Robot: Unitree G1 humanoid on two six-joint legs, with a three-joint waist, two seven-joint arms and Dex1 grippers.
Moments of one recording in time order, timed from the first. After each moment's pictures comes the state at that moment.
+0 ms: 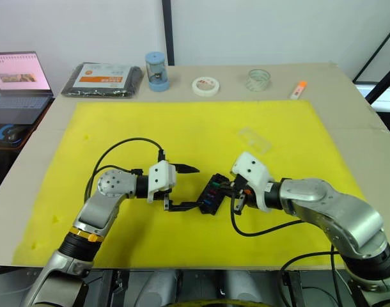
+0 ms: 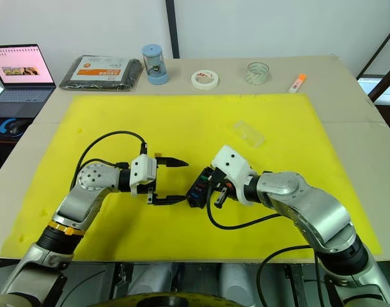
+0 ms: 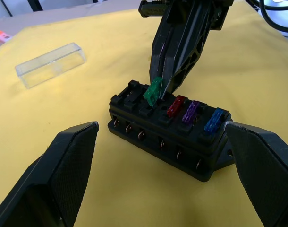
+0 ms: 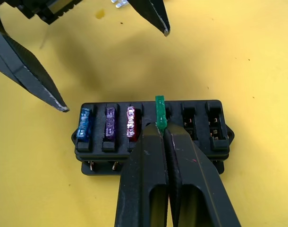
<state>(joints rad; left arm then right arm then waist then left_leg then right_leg) -0.34 0.49 -0.23 -0.04 -0.24 0.02 -1.15 -0.35 -0.68 0.18 -0.70 0.53 1.18 0.51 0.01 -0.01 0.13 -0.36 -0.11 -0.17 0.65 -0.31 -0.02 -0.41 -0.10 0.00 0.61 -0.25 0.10</state>
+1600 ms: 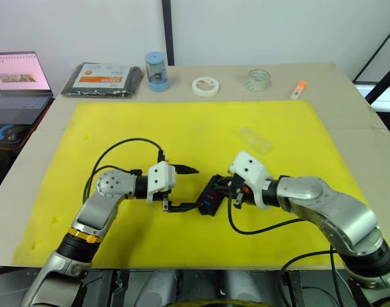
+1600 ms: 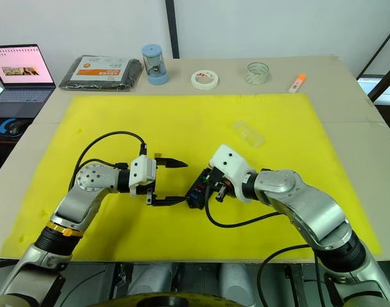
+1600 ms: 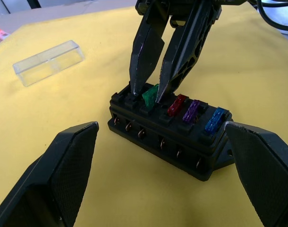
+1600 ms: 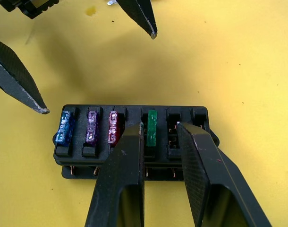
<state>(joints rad) -0.33 0.50 -0.24 -0.06 -0.24 0.03 -1.15 -0.37 -0.69 0.23 -0.68 0.48 1.15 0.53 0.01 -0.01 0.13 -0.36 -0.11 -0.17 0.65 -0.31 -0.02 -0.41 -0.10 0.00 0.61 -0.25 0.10</state>
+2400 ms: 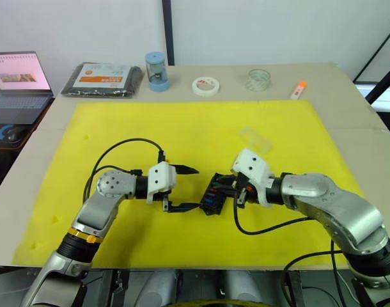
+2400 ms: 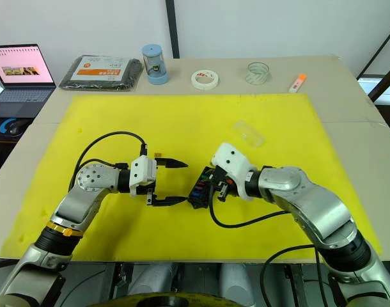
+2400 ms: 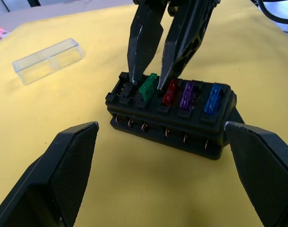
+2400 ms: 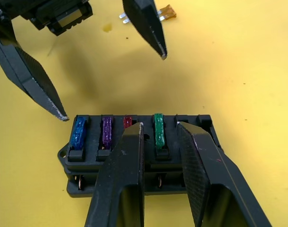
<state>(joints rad) -0.33 0.50 -0.24 -0.06 -0.23 0.03 -1.15 -0.37 -0.72 0.19 -0.67 0.50 1.07 0.61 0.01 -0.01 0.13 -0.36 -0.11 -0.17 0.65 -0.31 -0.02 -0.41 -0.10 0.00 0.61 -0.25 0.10</state>
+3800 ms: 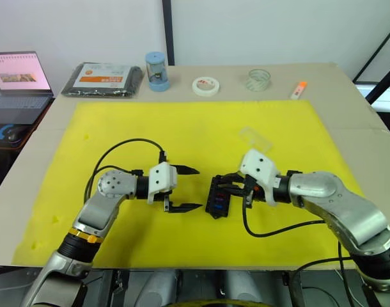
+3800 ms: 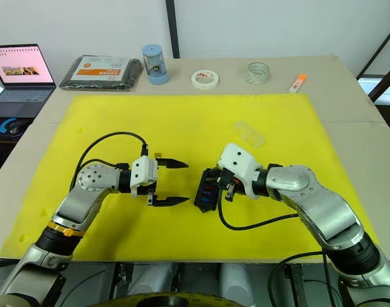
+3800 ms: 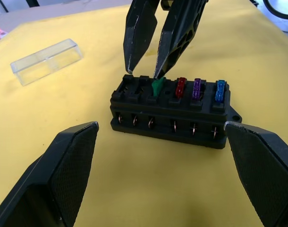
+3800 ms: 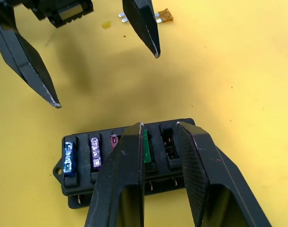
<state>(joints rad) -0.34 0.50 -0.24 -0.05 -0.23 0.03 -1.15 -0.32 -0.77 0.17 -0.63 0.44 0.92 0.70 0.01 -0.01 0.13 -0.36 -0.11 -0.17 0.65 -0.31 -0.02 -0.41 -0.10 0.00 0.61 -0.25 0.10</state>
